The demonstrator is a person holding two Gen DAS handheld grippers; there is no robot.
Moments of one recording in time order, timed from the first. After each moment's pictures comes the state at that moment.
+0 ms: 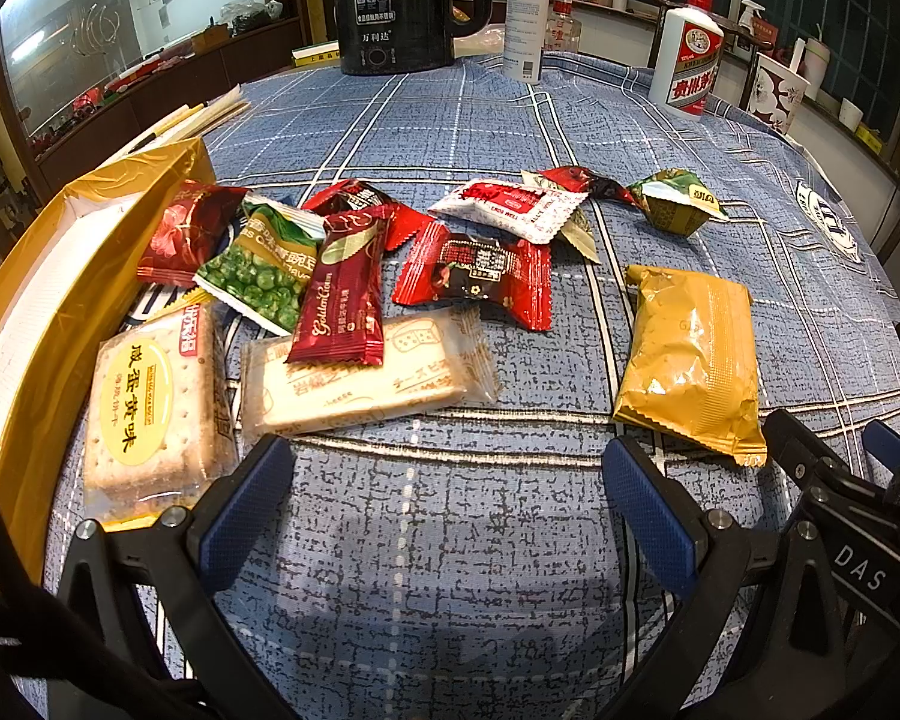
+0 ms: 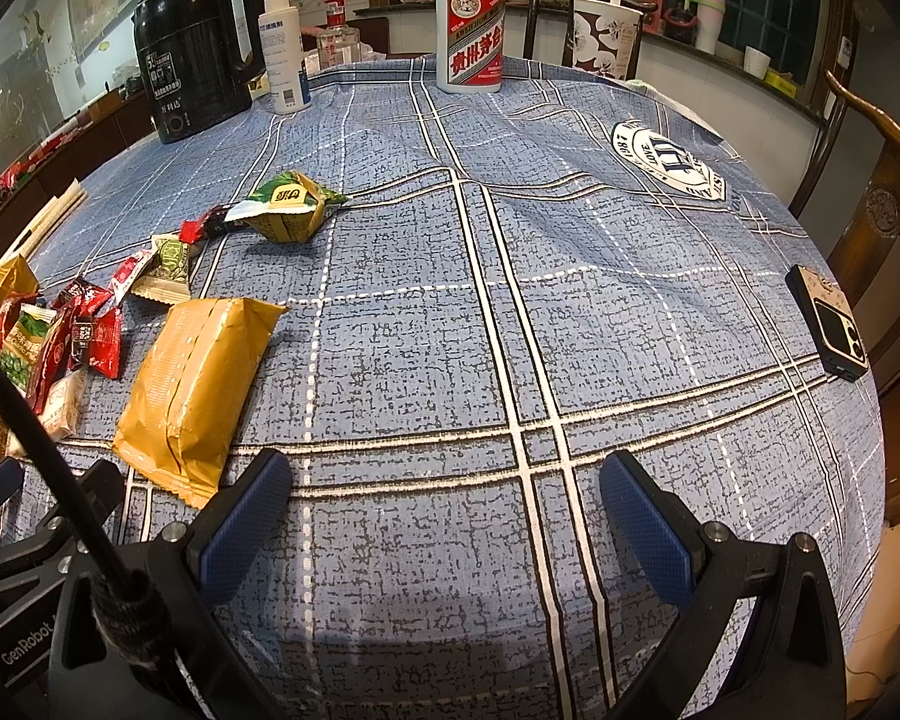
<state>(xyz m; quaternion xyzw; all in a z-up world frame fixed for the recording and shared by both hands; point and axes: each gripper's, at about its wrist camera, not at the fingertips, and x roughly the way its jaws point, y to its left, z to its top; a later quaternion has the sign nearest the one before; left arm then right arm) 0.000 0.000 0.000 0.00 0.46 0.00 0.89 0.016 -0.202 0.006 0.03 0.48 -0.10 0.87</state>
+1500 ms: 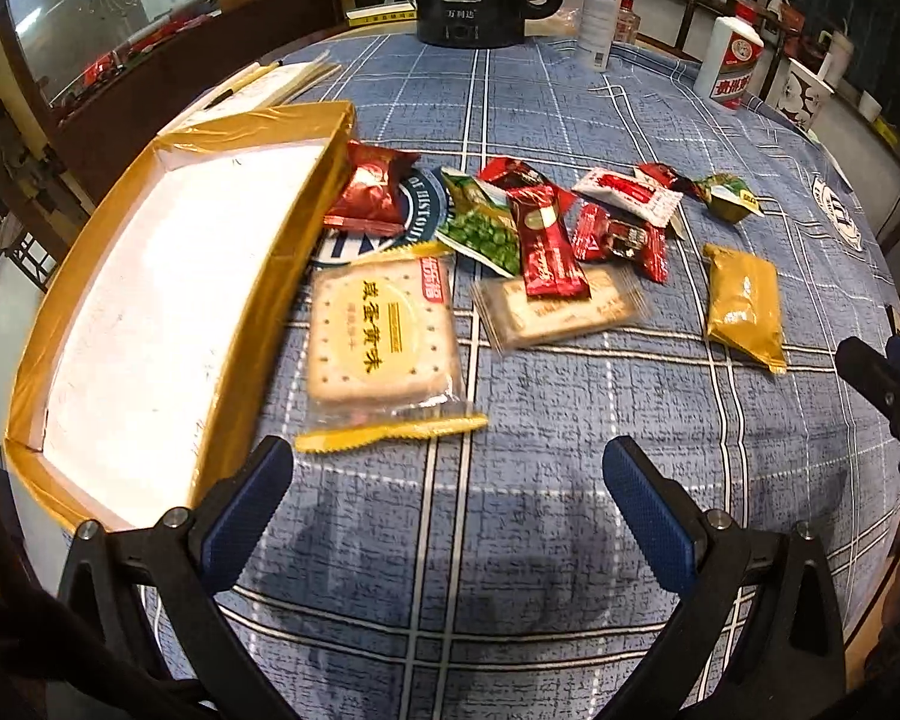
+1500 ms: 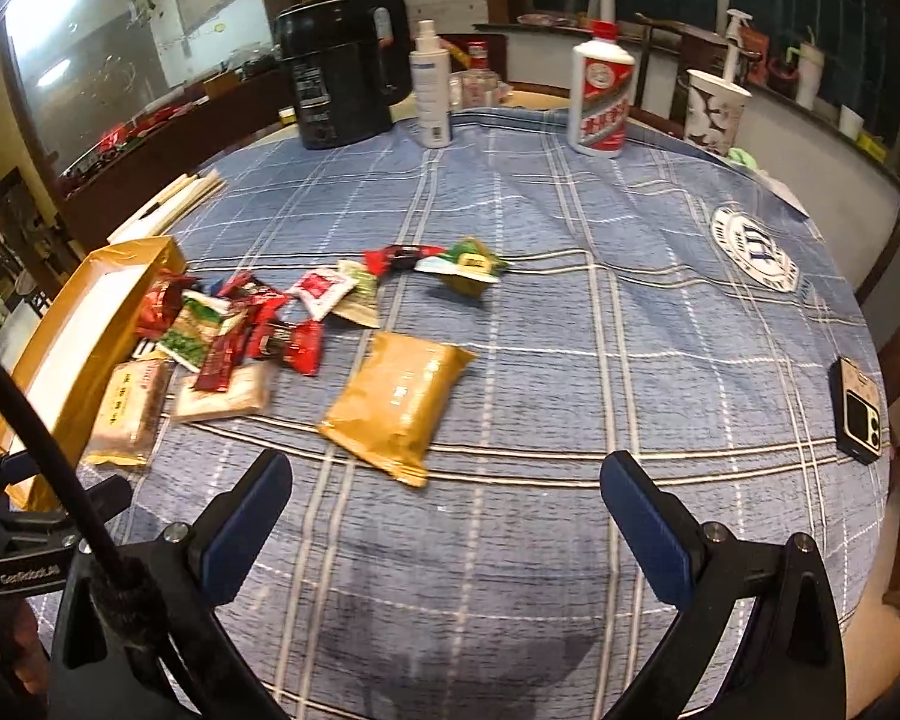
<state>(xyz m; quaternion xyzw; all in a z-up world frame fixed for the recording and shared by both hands) -0.040 0.086 0.050 0.01 0.52 0.01 0.86 0.002 -0.157 0.078 0.01 0.47 0.04 0.88</state>
